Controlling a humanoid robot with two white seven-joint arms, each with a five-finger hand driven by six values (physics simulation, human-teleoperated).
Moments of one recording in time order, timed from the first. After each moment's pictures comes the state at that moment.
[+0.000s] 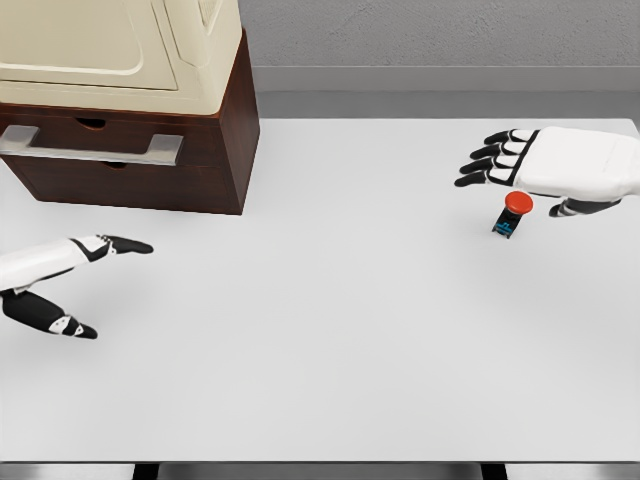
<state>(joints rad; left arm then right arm) -0.11 1.18 -0.41 -1.65 0.30 -0.61 -0.47 -0.64 -1.07 0.50 -1.74 0.28 -0.61 0.61</state>
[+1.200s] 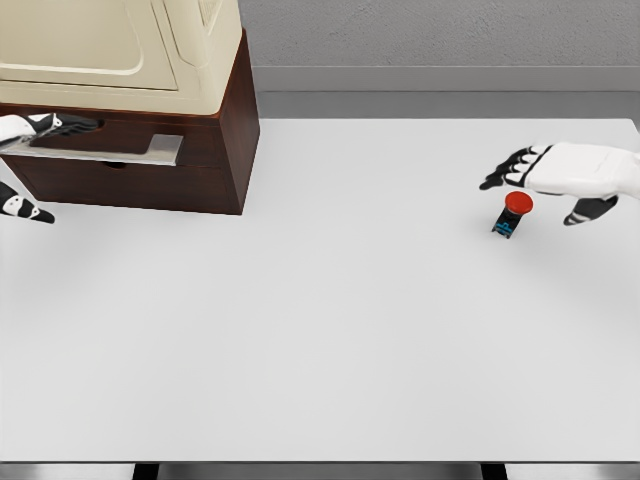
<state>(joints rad) -0.59 1.16 -0.58 -1.46 0.42 -0.30 -0.61 -0.74 -0.97 0.67 -1.41 0.38 -0.61 0.61</state>
